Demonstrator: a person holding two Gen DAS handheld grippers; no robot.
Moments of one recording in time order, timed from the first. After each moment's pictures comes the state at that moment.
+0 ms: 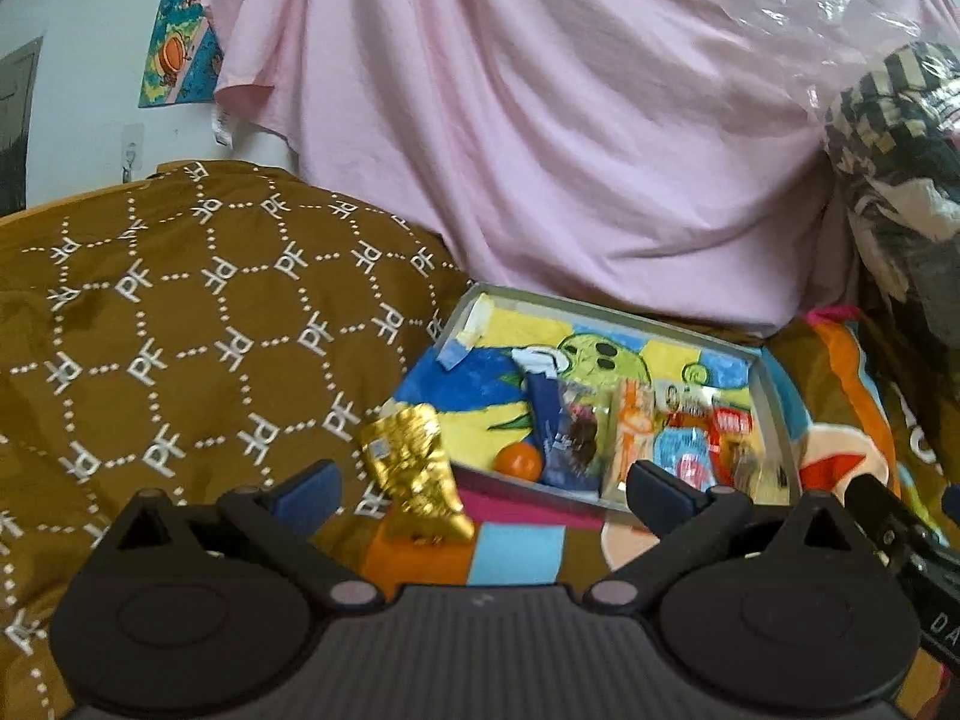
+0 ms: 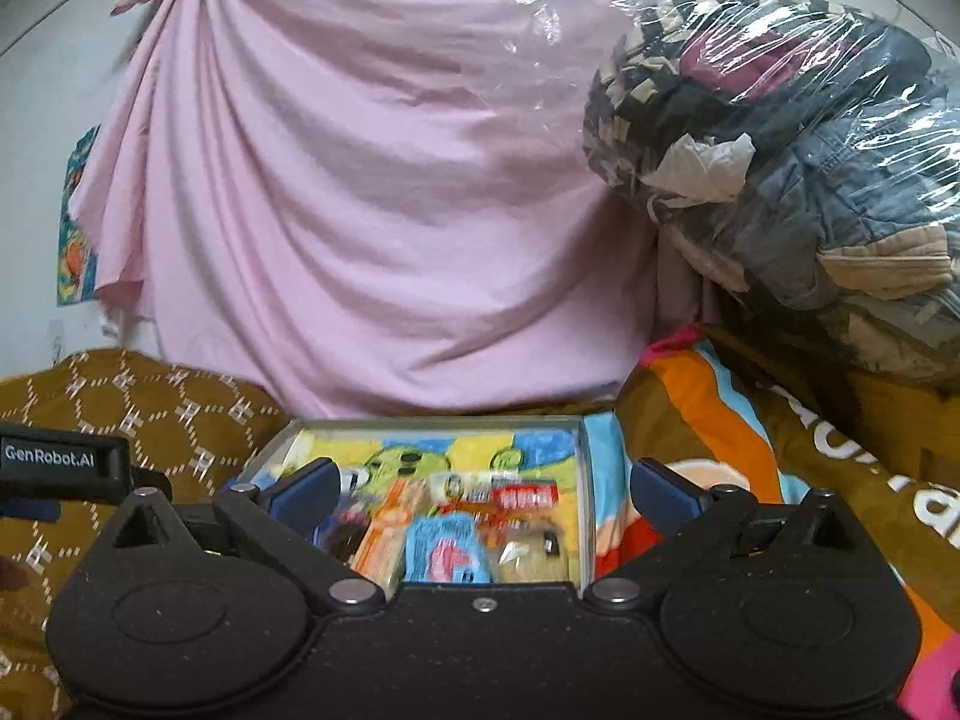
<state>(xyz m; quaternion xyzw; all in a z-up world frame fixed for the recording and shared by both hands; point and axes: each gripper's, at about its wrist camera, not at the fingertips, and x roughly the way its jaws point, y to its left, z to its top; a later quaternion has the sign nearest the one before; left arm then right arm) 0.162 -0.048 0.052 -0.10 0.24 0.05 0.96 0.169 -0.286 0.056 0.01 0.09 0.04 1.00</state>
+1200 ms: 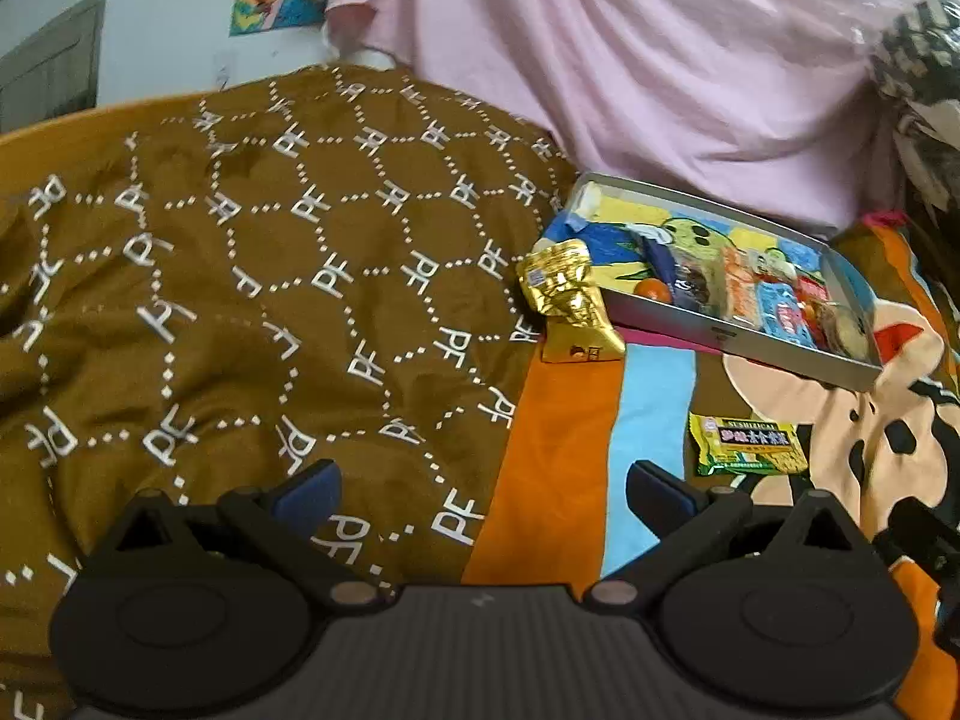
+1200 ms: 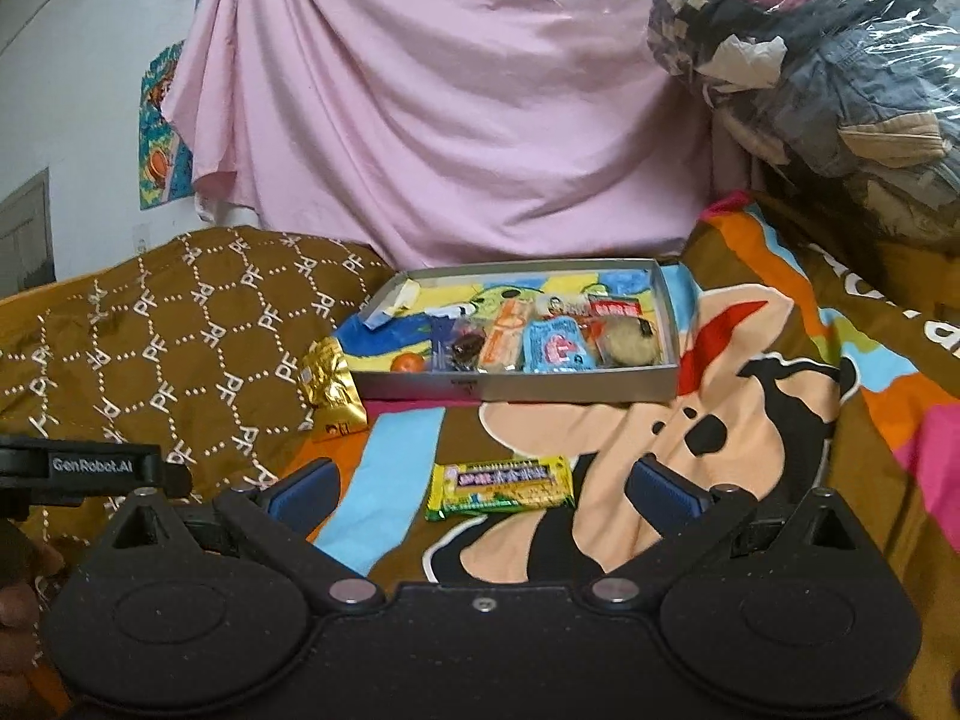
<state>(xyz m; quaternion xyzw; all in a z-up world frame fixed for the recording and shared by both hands) 0.063 0.006 -0.014 -0.09 0.29 0.09 0.95 0.056 -0.240 0.000 0.01 0.18 0.09 0.98</state>
